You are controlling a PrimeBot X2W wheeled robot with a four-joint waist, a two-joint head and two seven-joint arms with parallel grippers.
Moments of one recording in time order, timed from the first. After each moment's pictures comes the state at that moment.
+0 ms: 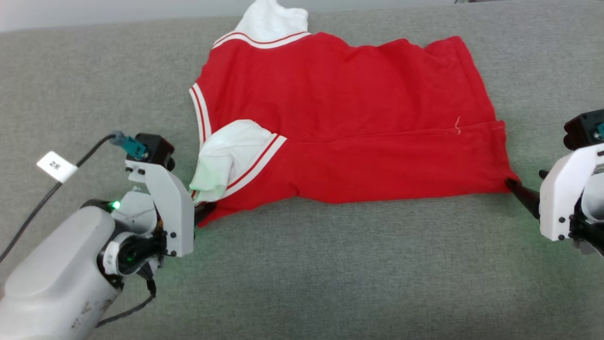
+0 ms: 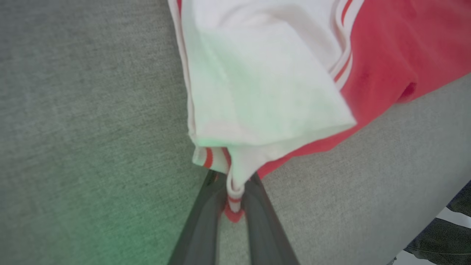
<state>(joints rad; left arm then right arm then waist) -0.71 0.66 -0.76 0.29 -1.12 0.05 0.61 -0.51 -0.46 0.17 0.19 0.52 0.13 0.78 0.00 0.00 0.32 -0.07</state>
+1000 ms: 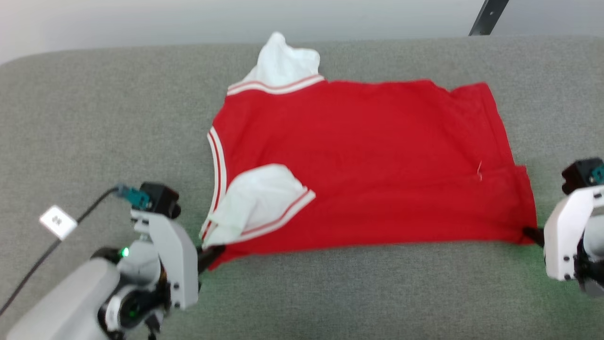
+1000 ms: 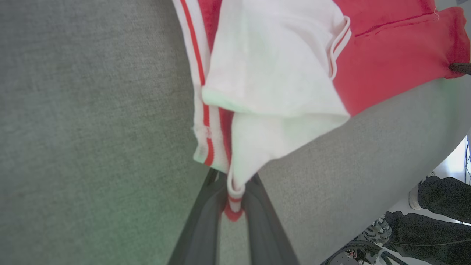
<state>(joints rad) -0.54 0.69 -0.74 0.17 -1.16 0.06 0.51 -0.46 -0.50 0.21 0.34 0.62 0.13 0.79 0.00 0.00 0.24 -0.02</state>
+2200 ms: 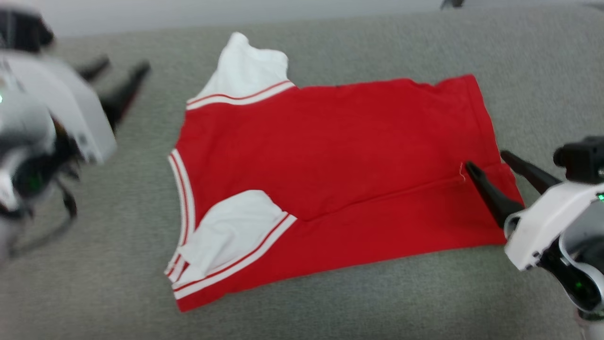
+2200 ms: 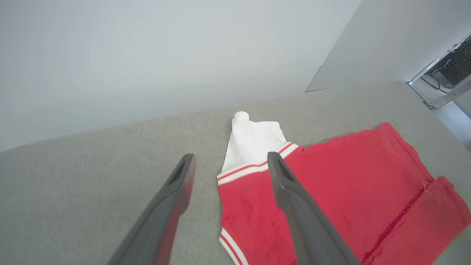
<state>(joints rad) -0.86 0.83 -0.55 0.06 -1.07 0.14 0.46 -0.32 -0.33 0.12 -0.14 0.50 0.13 0.53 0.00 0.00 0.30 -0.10</state>
